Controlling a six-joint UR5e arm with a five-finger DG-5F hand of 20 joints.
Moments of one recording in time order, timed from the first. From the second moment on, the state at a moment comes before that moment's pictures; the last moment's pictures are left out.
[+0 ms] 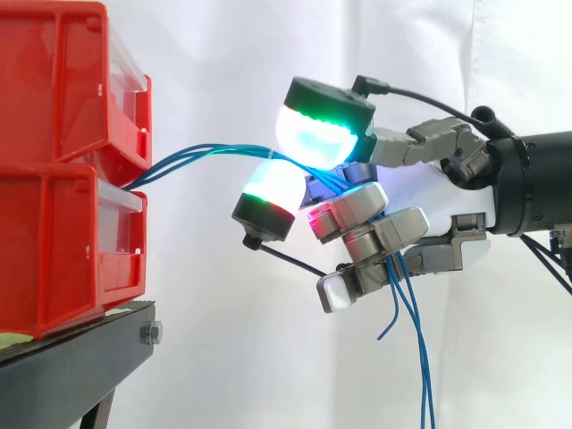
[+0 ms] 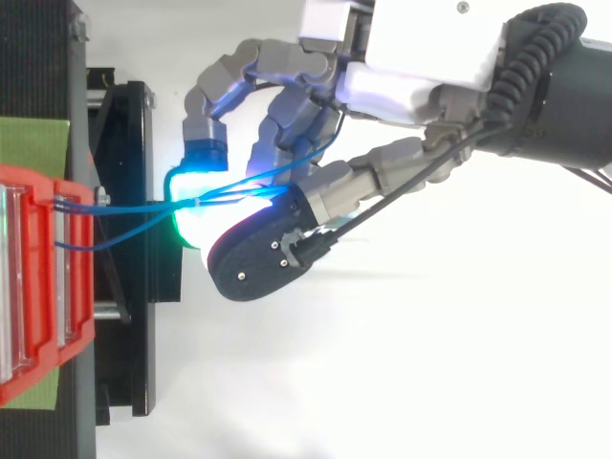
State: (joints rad) arm 0.11 -2.31 -1.04 -3.00 -1.37 -0.05
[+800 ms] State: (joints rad) arm 0.11 -2.31 -1.03 -3.01 -1.36 -0.06
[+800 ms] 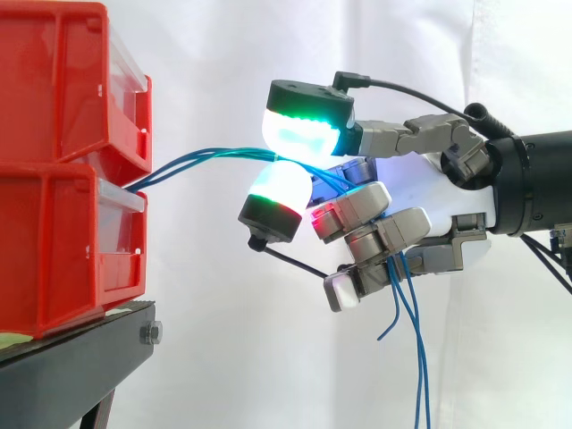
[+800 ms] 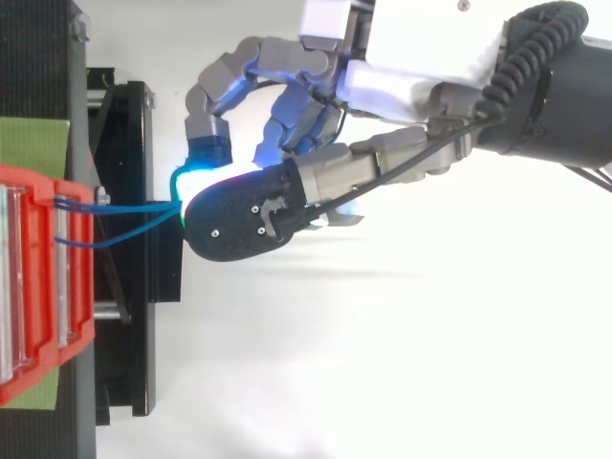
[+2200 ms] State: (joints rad) arm 0.12 -2.31 -1.04 -3.01 -1.36 -0.06
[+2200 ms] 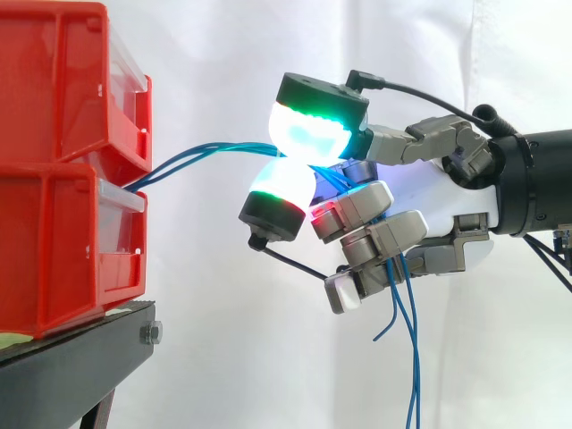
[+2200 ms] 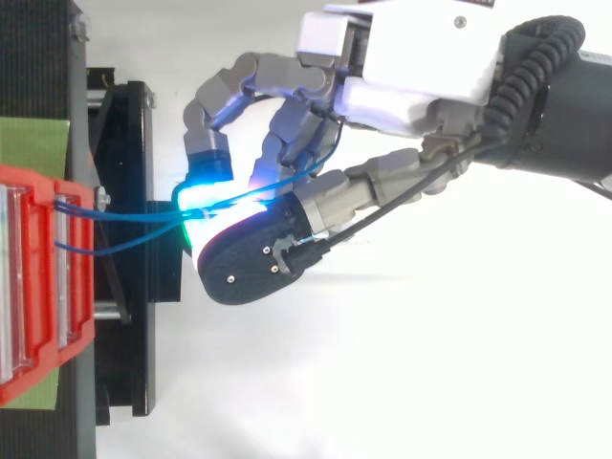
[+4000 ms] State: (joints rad) arm 0.12 -2.31 -1.04 -3.01 -1.36 -0.06
